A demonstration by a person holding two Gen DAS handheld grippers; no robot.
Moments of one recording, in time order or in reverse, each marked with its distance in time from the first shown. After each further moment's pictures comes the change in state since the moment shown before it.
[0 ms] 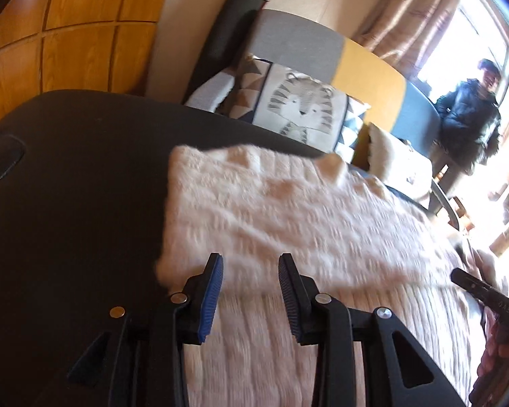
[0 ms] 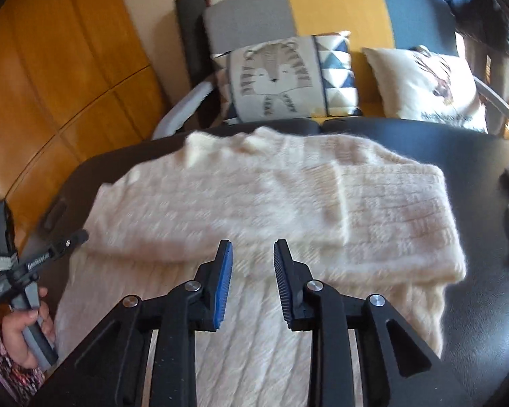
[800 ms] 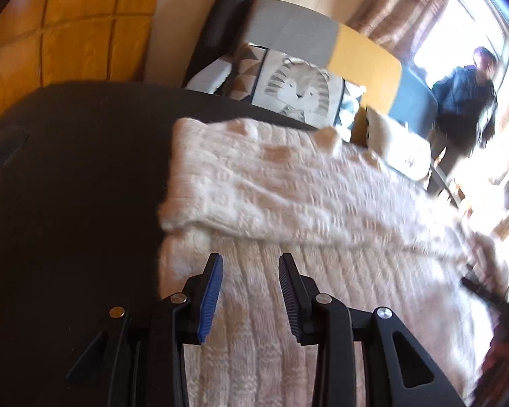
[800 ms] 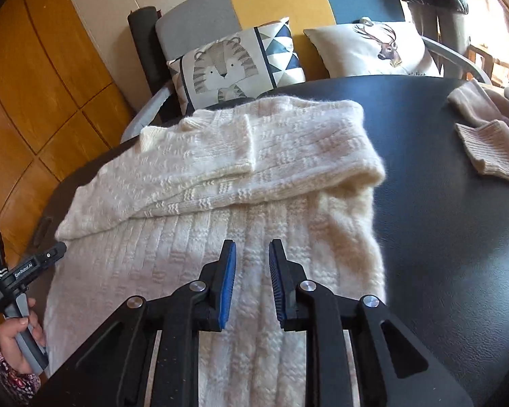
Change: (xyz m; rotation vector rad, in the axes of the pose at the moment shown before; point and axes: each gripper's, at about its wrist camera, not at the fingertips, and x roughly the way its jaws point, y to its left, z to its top) left arm -0.007 -0.010 -0.024 0.056 0.033 0.046; right arm -0.035 -0.065 -0.049 0.208 -0.018 -0.070
